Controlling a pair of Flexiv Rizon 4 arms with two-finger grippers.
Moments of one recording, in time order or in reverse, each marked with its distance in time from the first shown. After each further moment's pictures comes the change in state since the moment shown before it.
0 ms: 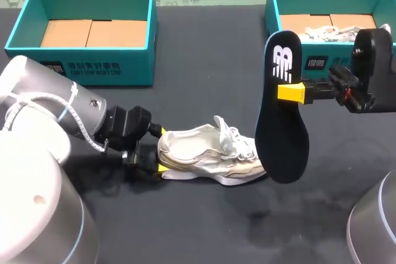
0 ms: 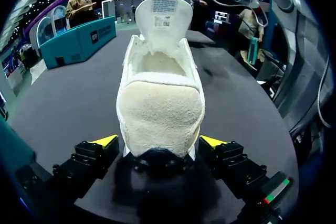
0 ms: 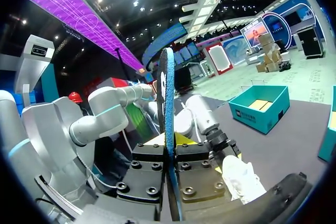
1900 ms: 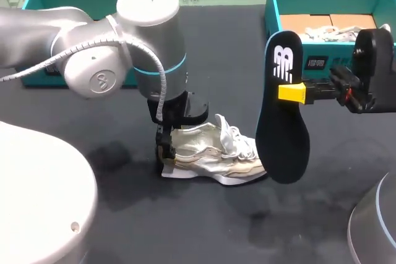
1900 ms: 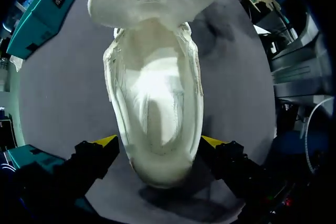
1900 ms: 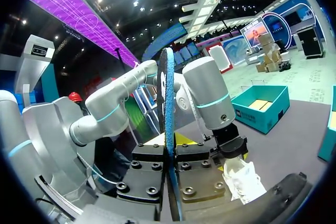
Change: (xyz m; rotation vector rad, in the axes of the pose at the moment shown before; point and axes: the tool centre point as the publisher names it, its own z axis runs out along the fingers) left arm -0.007 -0.046 -0.020 -0.719 0.043 0.086; right arm 0.001 0.000 -0.001 0.000 -0.001 0.001
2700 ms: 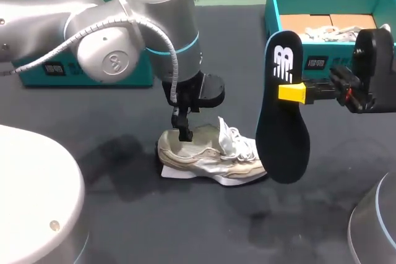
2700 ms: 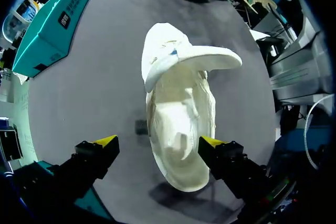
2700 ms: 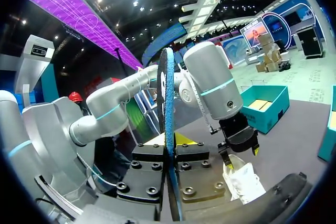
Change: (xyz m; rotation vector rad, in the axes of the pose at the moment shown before) left arm -0.030 -0.041 -0.024 0.060 -0.027 0.056; right arm 0.000 0.000 0.000 0.000 -0.002 0.000
